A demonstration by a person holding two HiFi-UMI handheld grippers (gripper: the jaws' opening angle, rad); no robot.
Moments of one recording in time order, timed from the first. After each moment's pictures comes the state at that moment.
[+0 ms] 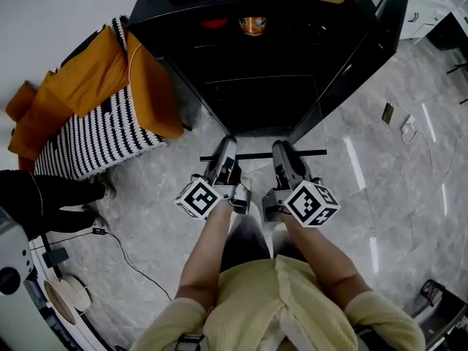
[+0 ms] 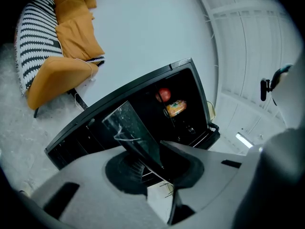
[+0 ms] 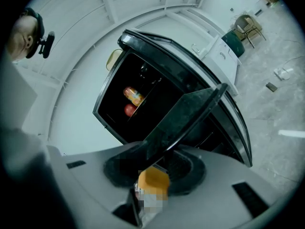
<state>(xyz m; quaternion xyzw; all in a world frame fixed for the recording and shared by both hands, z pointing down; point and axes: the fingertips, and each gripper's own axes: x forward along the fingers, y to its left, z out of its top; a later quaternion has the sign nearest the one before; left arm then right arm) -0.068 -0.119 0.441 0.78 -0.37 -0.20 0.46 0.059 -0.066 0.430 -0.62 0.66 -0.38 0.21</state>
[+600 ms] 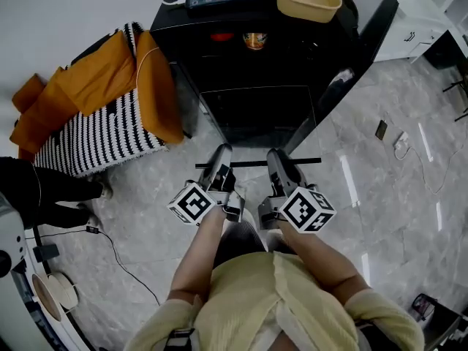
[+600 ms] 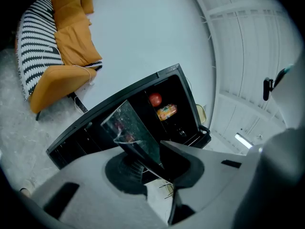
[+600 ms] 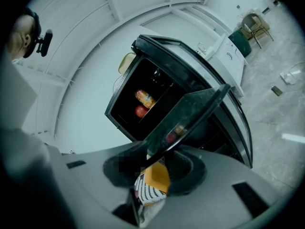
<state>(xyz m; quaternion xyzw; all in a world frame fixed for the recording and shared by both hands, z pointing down) -0.075 -0.096 0.399 0.78 -0.37 -0.20 0.45 0.053 -0.047 0.391 -0.59 0.68 -0.38 0.20</state>
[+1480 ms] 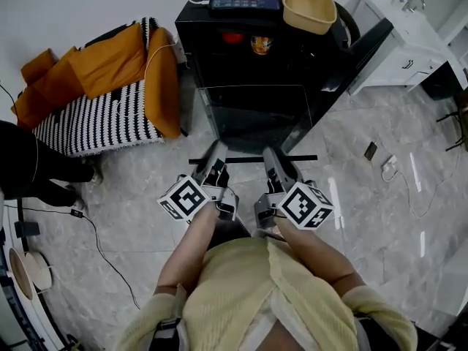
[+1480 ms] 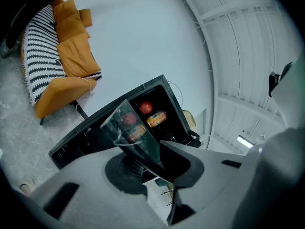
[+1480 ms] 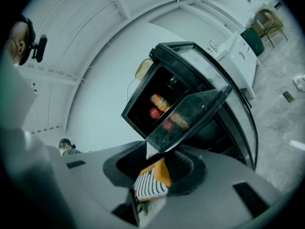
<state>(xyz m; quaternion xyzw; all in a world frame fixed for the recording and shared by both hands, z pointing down) -0.077 -0.053 0.348 0.77 -0.40 -0.23 0.44 0.052 -0.020 0.337 -0.55 0.73 -0.36 0.18</state>
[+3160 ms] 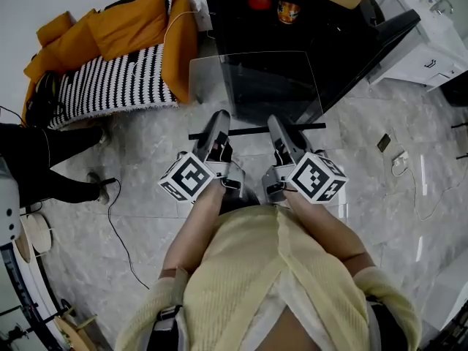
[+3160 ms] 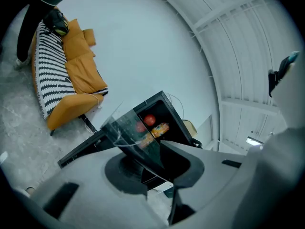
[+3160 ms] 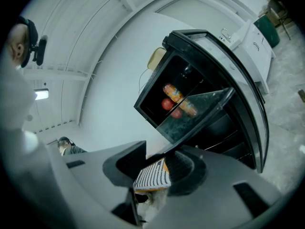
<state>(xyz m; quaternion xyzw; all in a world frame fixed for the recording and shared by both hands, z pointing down) -0.117 -0.024 0.332 0.75 -0.47 -0.26 0.39 0.019 -0.014 0.323 -0.48 0.78 -0.36 0.16</state>
